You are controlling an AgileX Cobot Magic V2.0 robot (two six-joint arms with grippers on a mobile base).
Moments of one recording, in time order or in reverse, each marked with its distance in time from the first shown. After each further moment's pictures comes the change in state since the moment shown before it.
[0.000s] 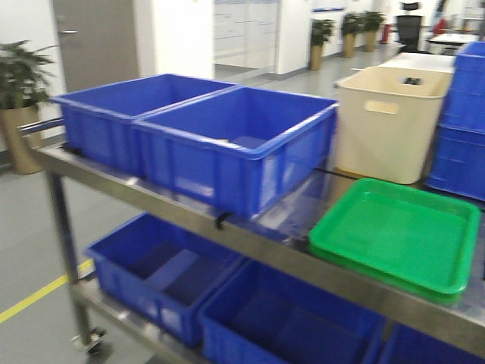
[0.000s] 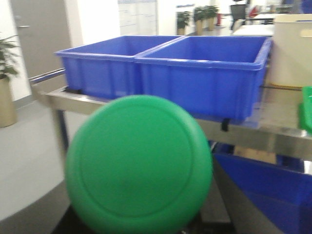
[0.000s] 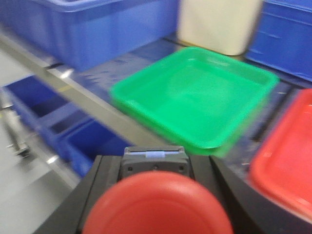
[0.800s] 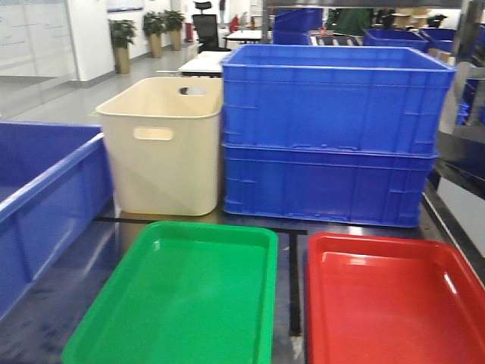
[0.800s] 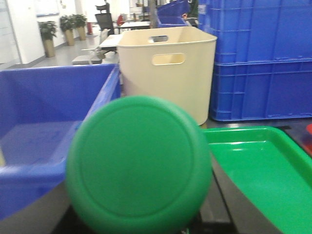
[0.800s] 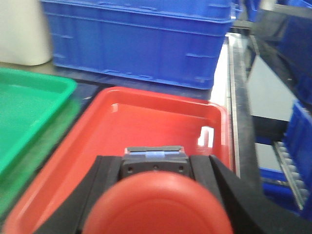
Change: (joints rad) left arm 0.000 0.000 0.000 0.000 0.000 0.000; right arm 0.000 0.000 0.000 0.000 0.001 0.000
